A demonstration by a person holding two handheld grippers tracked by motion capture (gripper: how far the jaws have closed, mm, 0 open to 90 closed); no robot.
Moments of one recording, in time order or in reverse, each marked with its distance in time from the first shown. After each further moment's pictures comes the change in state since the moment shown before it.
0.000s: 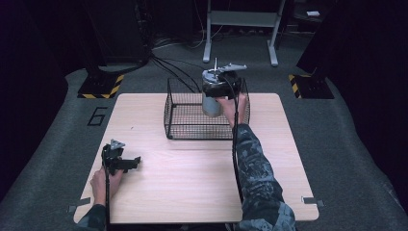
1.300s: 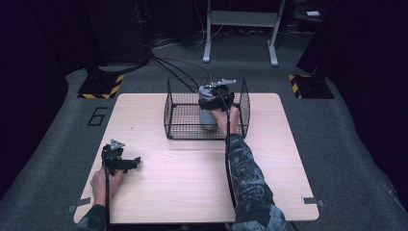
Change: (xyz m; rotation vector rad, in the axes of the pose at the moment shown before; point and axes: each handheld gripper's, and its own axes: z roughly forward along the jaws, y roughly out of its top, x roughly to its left) left arm -0.001 -0.001 0.001 -0.023 0.008 -0.014; right arm 0.007 -0.050 0.046 0.112 -0.017 0.040
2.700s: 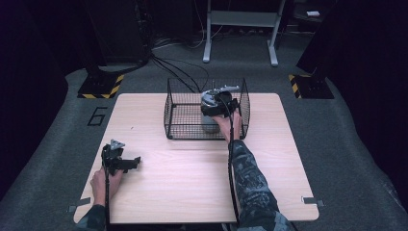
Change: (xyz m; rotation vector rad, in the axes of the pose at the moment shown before) left arm -0.001 0.000 0.001 -0.008 0.001 -0.013; right arm -0.004 -0.022 -0.006 0.028 0.033 0.029
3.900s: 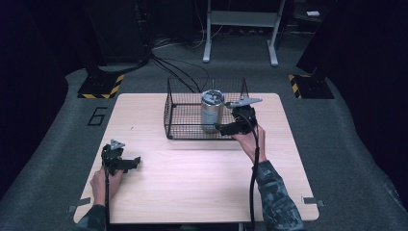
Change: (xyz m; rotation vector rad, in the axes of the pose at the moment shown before) left arm 0.000 0.000 0.000 -0.001 0.001 0.001; right arm 0.018 -0.028 -0.126 -0.002 0.080 -0.154
